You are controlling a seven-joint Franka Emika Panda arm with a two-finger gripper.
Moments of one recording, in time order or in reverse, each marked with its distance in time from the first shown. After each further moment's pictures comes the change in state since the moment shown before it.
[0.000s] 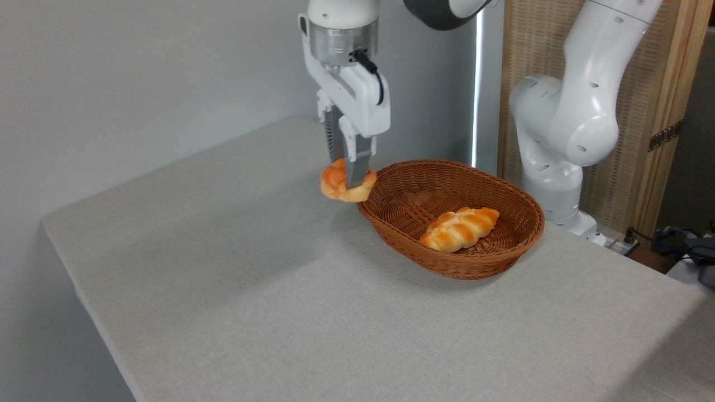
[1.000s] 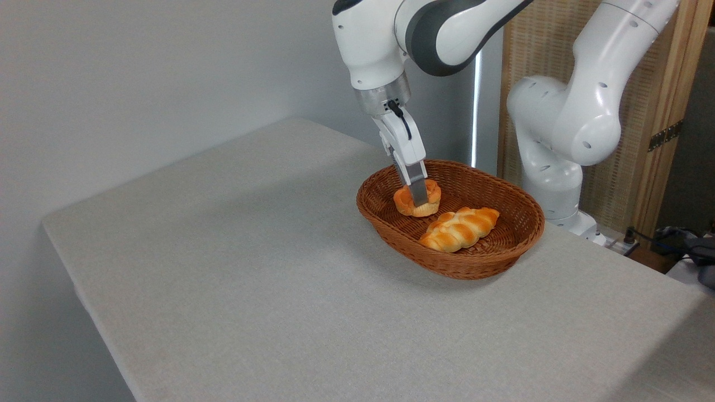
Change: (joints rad) arm 0.067 -0.197 -0.305 -0.443 0.027 -0.019 -0.023
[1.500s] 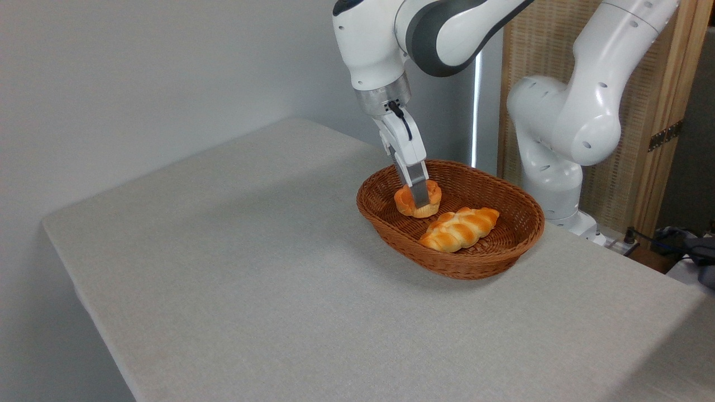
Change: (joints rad) arm 0.000 -0.004 -0.002 -0.010 0.000 0.004 0.000
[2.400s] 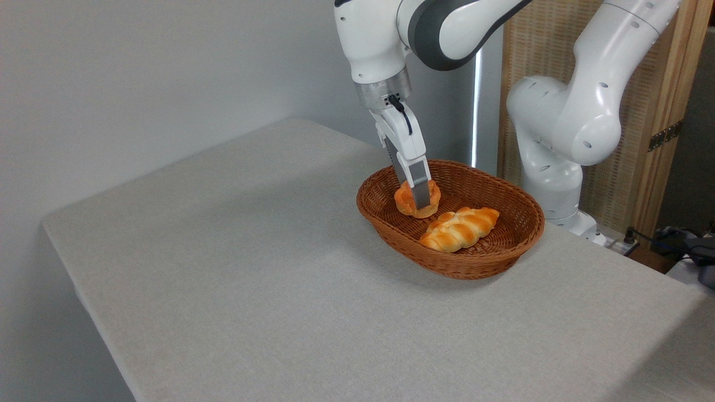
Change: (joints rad) arm 0.005 -0.016 0.000 0.010 0.001 -0.003 0.000
